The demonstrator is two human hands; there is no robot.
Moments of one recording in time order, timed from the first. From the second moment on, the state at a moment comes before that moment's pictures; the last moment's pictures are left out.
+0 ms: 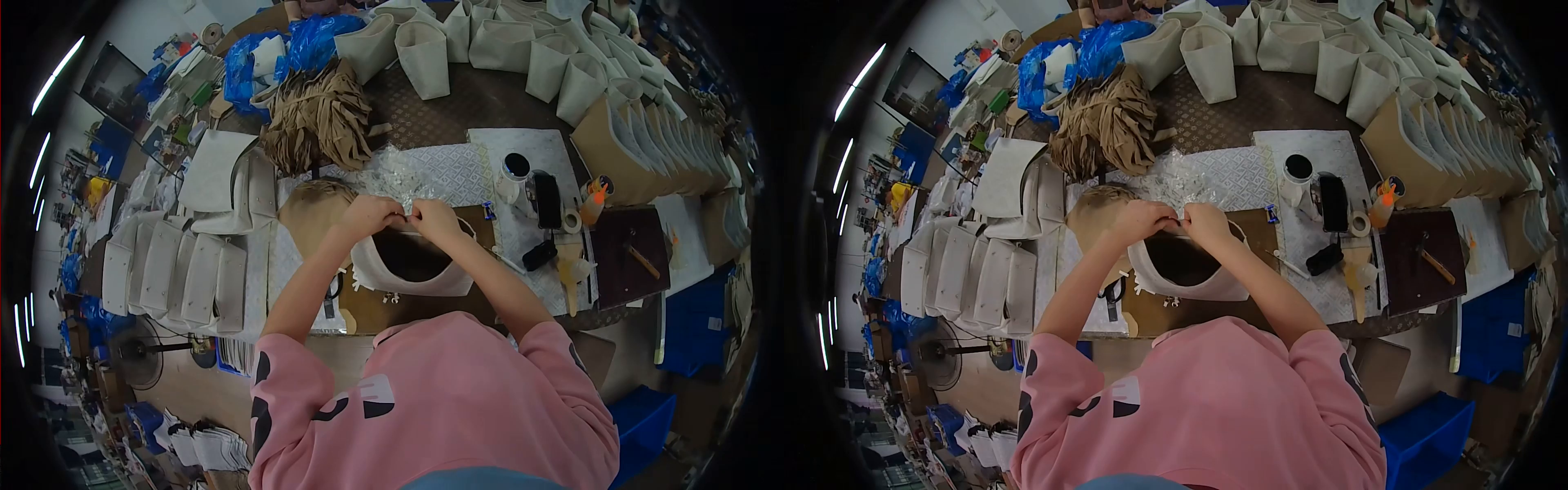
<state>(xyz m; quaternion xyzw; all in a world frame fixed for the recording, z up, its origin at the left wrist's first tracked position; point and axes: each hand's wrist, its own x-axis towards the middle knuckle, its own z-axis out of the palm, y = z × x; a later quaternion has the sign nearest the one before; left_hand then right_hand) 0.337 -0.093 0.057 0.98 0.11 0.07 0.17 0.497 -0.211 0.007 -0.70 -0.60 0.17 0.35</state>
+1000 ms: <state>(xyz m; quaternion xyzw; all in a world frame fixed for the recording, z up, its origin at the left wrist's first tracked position) 0.373 -0.103 0.035 0.92 0.18 0.06 0.33 0.553 -0.249 0.021 -0.69 -0.61 0.28 0.25</state>
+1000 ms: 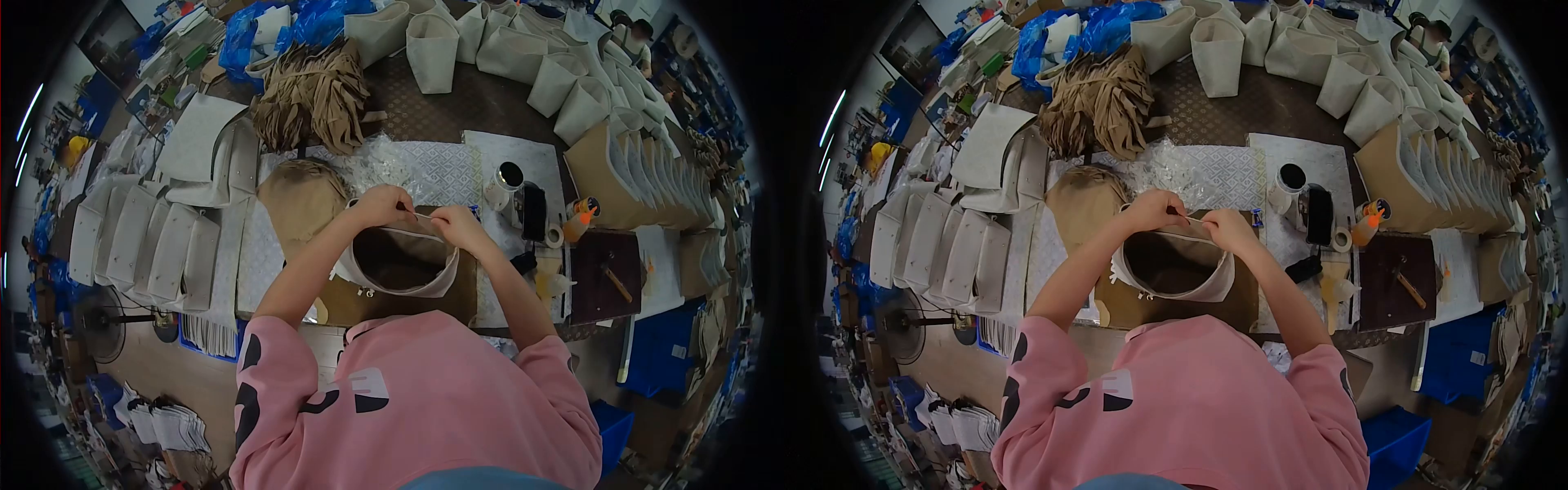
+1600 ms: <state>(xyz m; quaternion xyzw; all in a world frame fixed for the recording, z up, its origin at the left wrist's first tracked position) 0.302 -0.091 0.052 0.94 0.19 0.01 0.27 0.537 -0.285 0.052 -0.68 -0.69 0.21 0.14</state>
